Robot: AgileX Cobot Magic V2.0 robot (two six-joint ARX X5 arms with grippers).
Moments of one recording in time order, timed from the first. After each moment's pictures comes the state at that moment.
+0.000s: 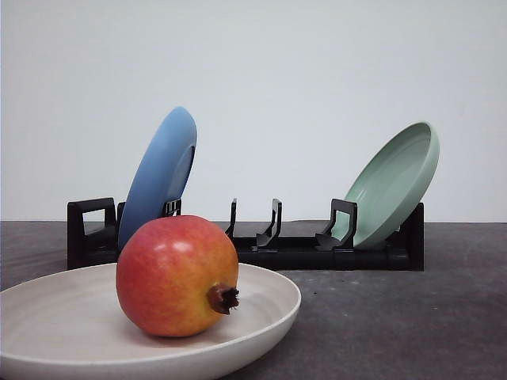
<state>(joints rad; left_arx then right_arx) -0.02 0.01 0.02 -0.18 -0.08 0.05 0.85 0.43 0.89 -0.85 0.21 0.33</state>
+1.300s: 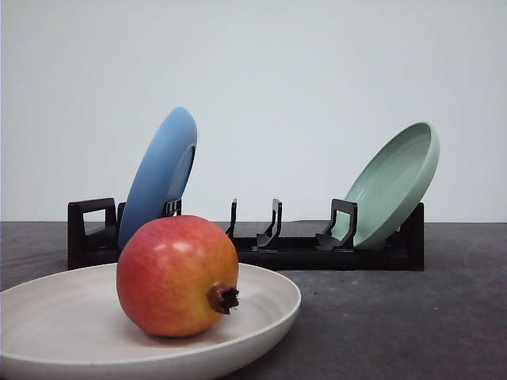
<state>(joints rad) -0.02 0.01 0.02 -0.18 -0.08 0.05 0.01 0.01 0.03 -0.20 0.03 -0.06</state>
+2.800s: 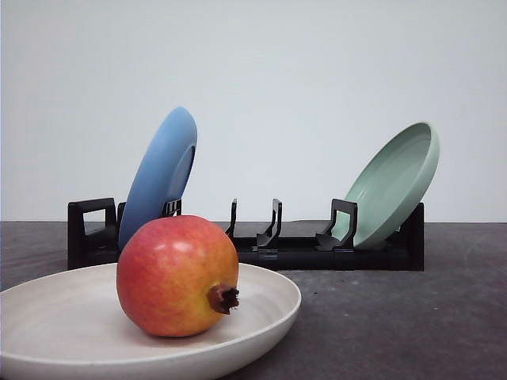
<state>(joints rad) -0.02 0.01 0.02 -0.18 -0.08 0.05 0.01 0.01 0.02 -0.17 0.03 -0.06</state>
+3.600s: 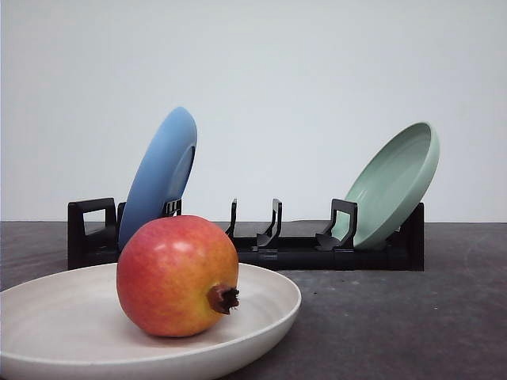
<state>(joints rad) -0.02 0.01 0.02 -0.18 -0.08 0.05 0.01 0.01 0.02 -0.17 0.03 -0.06</state>
